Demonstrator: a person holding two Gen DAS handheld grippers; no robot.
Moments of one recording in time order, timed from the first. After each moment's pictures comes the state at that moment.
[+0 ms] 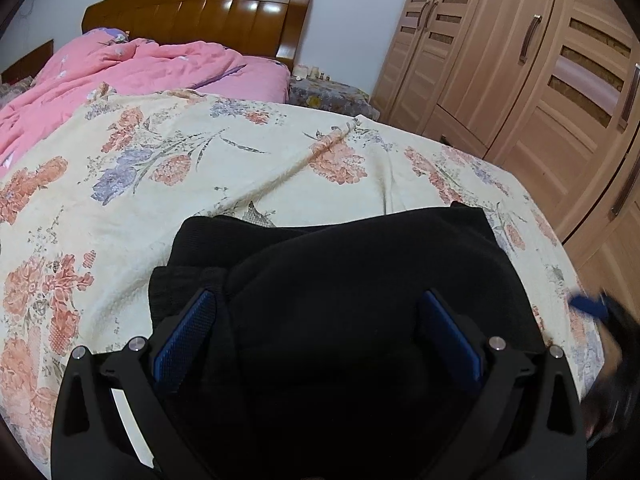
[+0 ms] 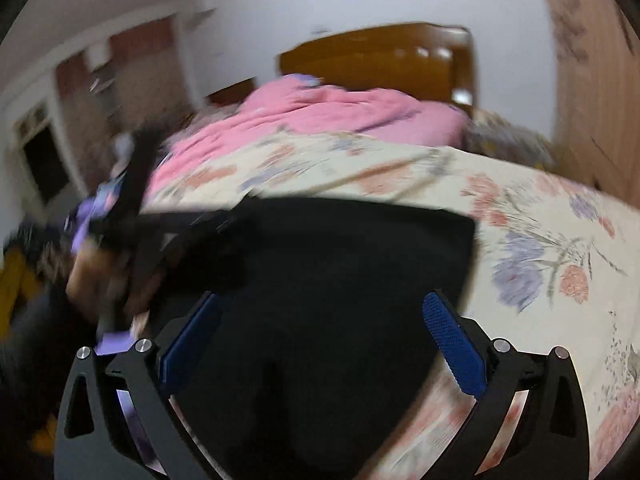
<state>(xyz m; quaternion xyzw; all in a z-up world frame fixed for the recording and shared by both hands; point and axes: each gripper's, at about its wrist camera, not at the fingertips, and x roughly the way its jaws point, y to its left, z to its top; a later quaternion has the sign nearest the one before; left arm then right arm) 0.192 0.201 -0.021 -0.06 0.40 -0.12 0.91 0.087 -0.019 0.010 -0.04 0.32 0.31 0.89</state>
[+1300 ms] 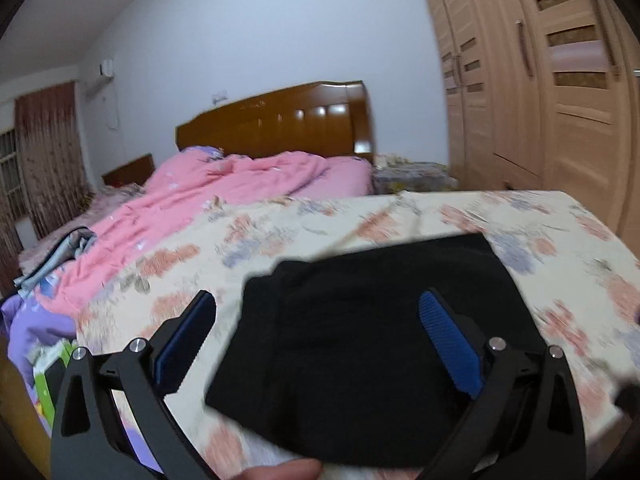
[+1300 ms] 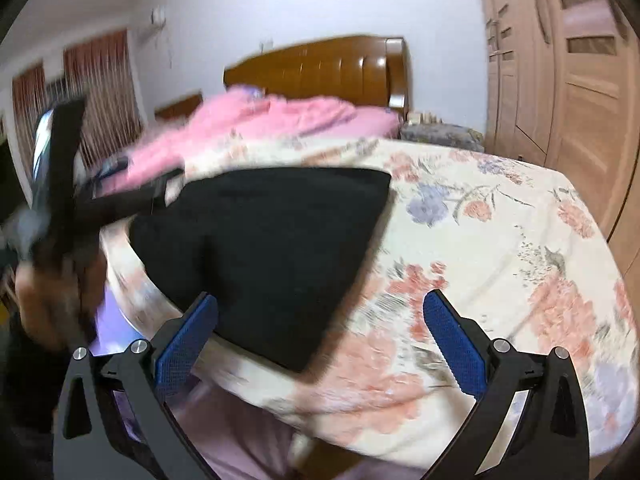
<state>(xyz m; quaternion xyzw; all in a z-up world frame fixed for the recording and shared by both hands) 0.027 0.108 0.037 0.07 0.23 0.08 0.97 -0.018 -0.082 0.025 0.02 0.29 0.19 0.94</state>
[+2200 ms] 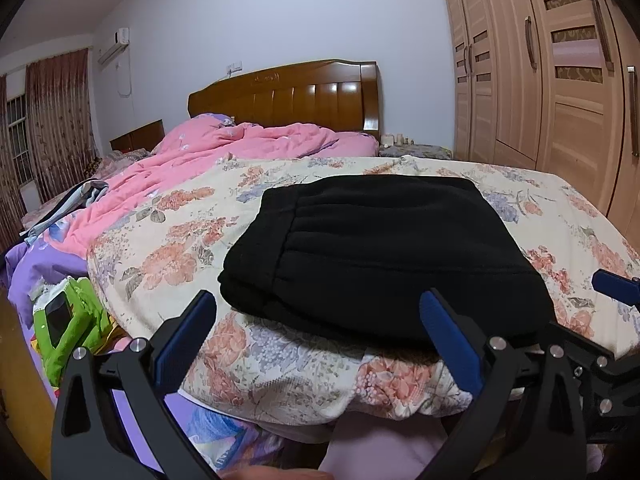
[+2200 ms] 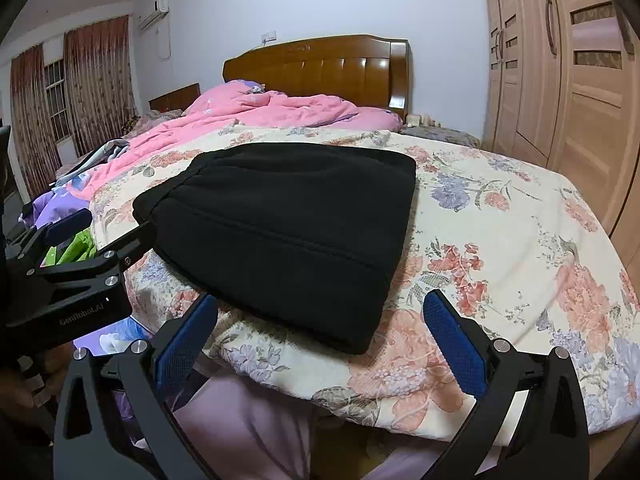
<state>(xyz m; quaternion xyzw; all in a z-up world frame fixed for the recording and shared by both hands) -0.045 0.116 -0.008 0.03 0.26 0.09 0.96 -0.033 -0.034 -0.004 -0.02 0.30 0.17 0.94</state>
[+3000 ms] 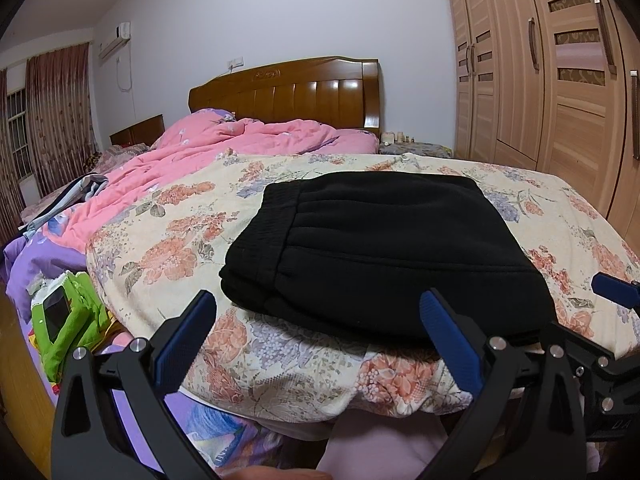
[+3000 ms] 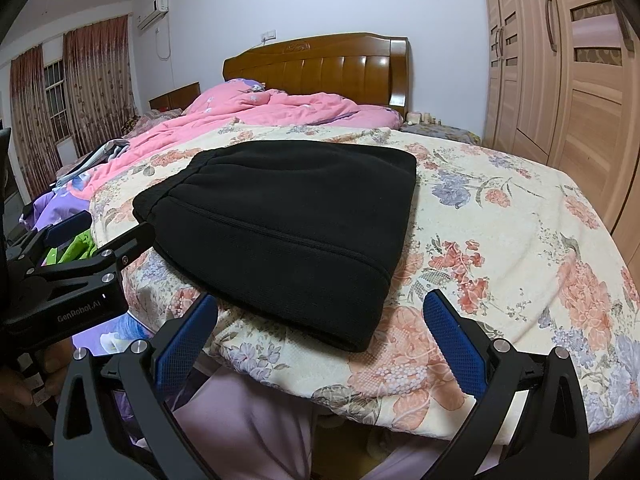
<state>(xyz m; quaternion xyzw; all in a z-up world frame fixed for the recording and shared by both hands) -0.046 0.120 -0.010 0.02 0.26 0.09 0.96 -0.033 -0.033 -0.005 -0.02 0.30 0.17 0.94</state>
